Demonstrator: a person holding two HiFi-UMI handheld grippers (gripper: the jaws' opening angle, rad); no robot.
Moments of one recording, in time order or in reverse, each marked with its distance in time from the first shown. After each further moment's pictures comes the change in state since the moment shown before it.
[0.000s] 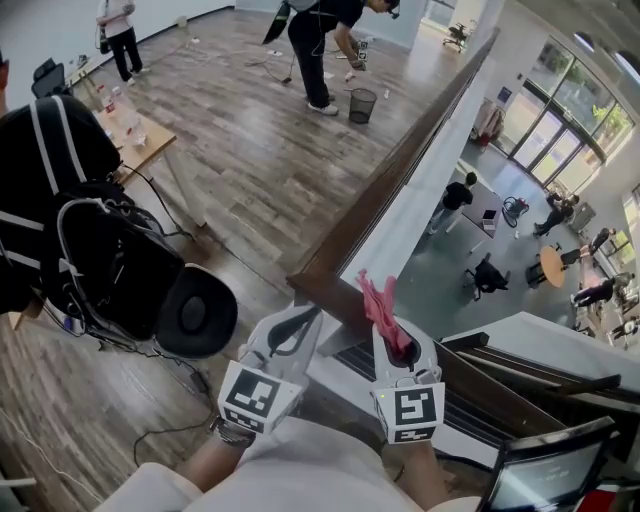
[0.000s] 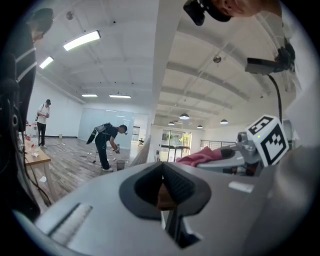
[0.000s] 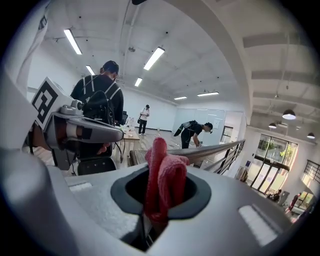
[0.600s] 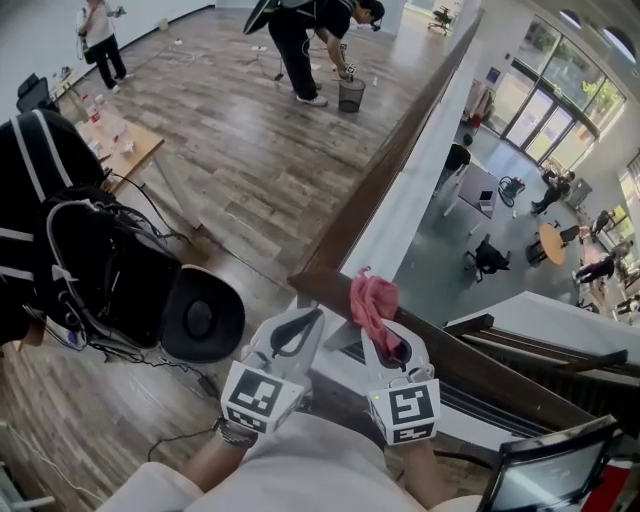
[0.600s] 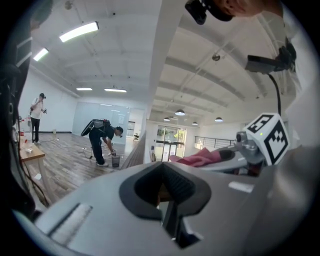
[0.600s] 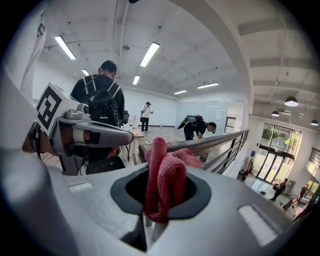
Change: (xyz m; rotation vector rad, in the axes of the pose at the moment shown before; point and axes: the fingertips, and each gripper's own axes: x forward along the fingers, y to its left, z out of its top) left arm 0.005 0.013 -0.023 0.000 0.061 -0.075; right arm 0.018 0.031 -0.016 0.078 0.057 0.047
